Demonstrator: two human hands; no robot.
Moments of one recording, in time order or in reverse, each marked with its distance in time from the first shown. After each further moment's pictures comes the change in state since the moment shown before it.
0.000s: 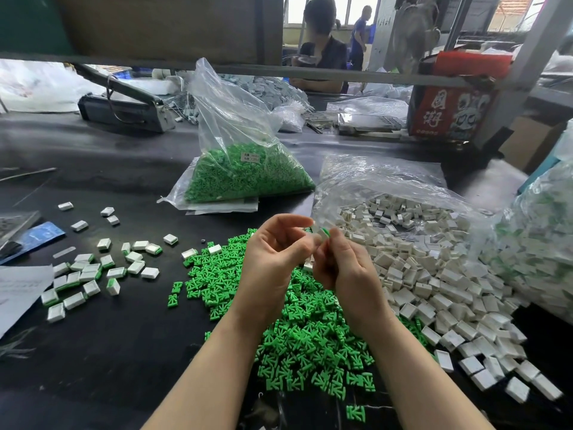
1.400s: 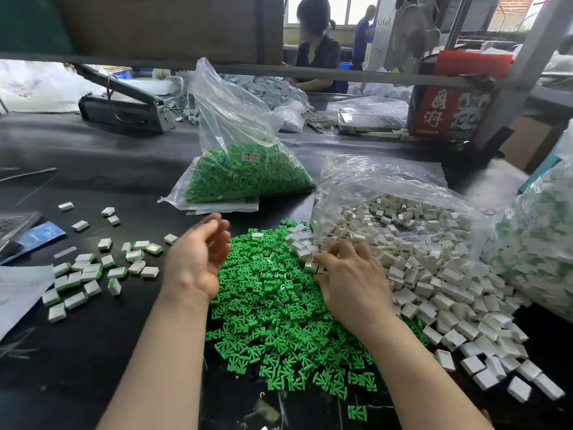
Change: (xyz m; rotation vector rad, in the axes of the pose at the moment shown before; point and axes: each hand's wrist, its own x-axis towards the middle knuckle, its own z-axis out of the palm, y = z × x) left_hand 0.023 0.030 -0.082 -0.067 0.684 -0.387; right_hand 0.004 0.018 -0.021 -1.504 -0.093 0.003
